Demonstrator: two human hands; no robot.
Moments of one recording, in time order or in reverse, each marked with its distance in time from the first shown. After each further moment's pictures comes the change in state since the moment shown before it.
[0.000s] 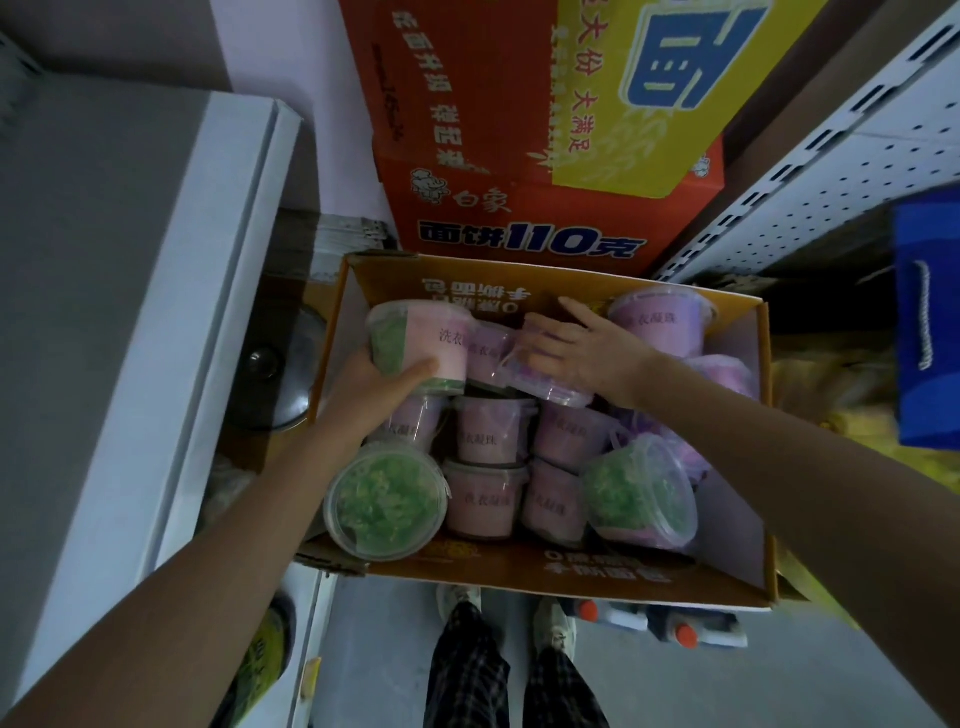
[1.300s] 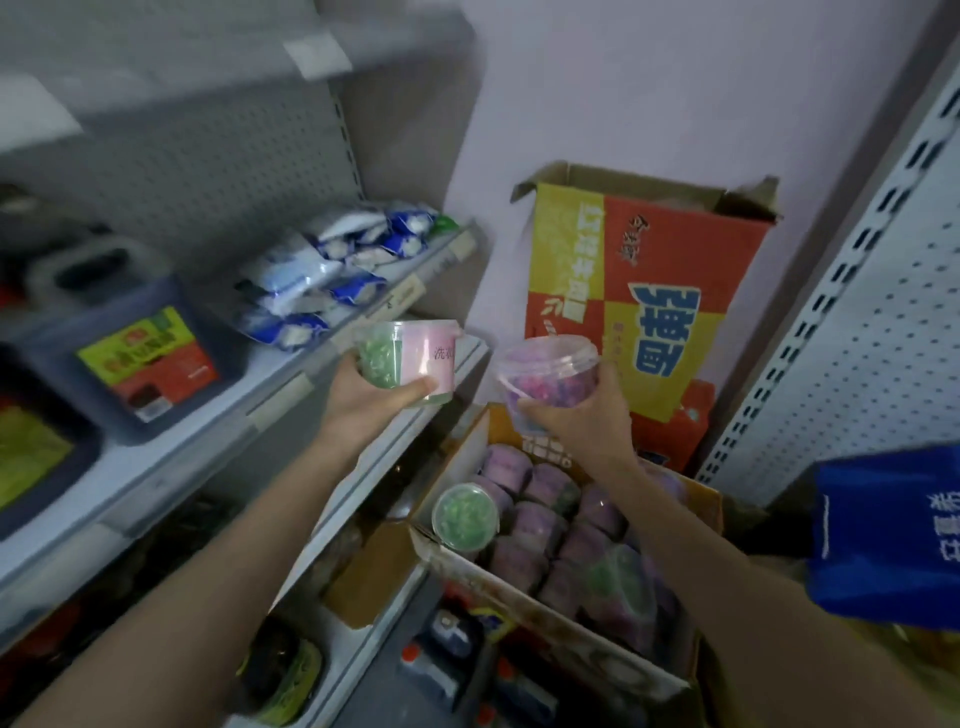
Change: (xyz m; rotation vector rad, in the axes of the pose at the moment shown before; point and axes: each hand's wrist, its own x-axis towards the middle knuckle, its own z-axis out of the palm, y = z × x) left_hand -0.360 0.098 -0.084 -0.256 0.689 0.421; right_hand -0.166 -0.055 -0.300 1.615 0.919 0.739
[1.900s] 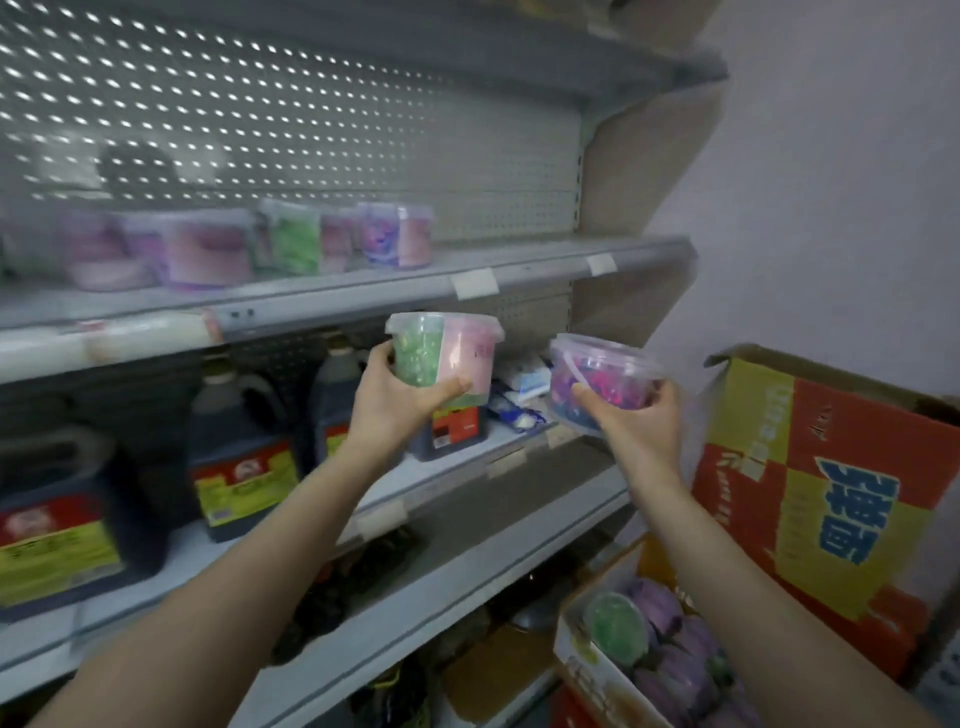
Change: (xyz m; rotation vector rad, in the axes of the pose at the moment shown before) left_hand -0.161 0.087 -0.246 0.011 0.484 0.294; right_hand -0.132 -0.219 0.061 0.339 -0.076 -0.209
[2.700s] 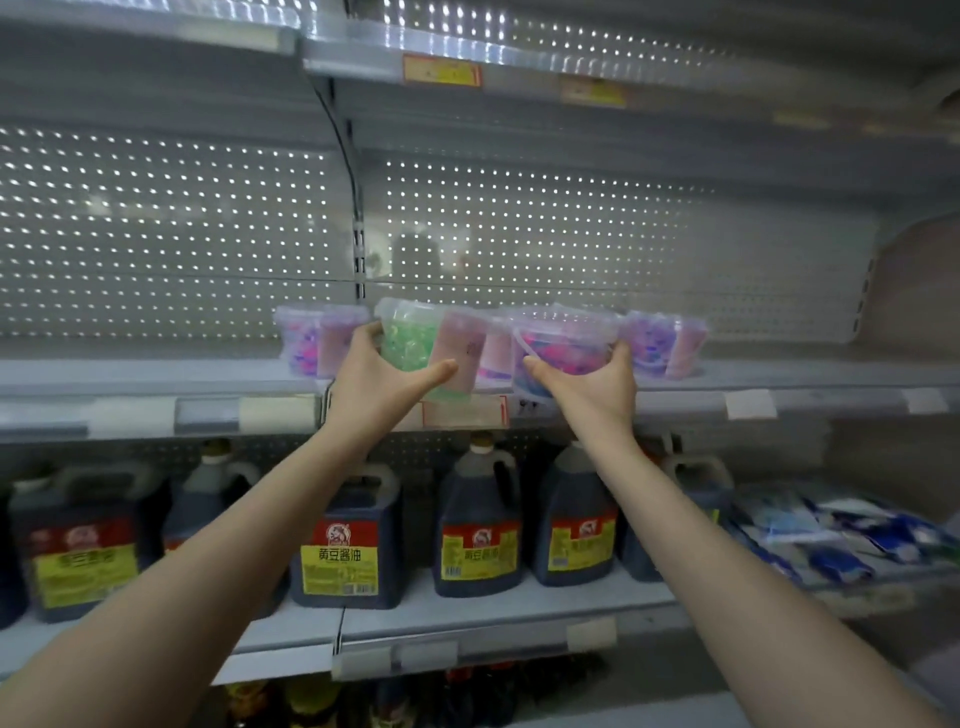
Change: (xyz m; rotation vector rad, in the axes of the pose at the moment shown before) left_hand 0.027 0.037 -0.270 0.334 0.499 0.045; right_hand -0.091 -0.171 0.261 0.156 -0.483 -0.247
